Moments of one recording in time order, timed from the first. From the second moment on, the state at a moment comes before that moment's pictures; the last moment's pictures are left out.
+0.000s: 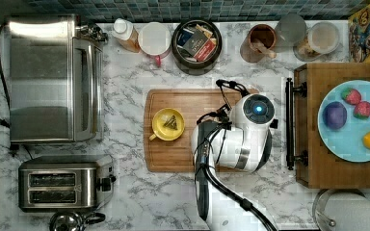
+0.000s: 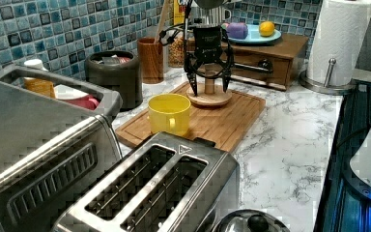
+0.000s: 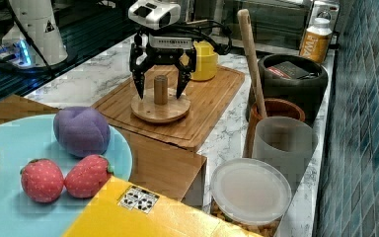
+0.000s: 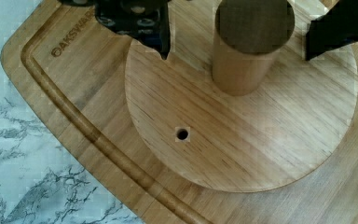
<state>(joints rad) -0.13 0.24 -0.09 -2.27 0.04 0.81 -0.10</state>
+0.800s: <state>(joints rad) -0.13 0.24 -0.12 -2.24 0.05 0.80 -0.10</state>
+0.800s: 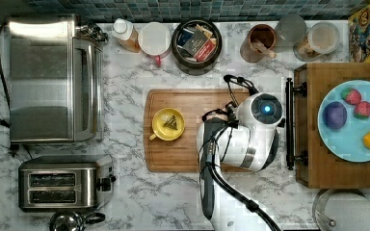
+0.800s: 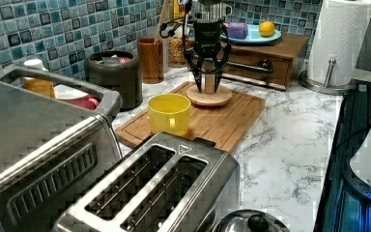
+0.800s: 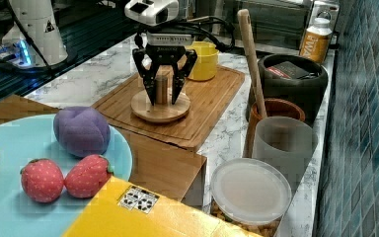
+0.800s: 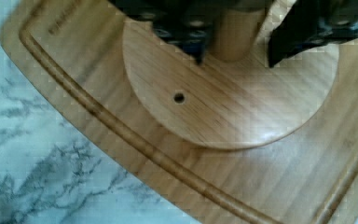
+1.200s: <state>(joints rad) -0.13 0.24 -0.12 -2.23 0.05 0.76 -0.10</state>
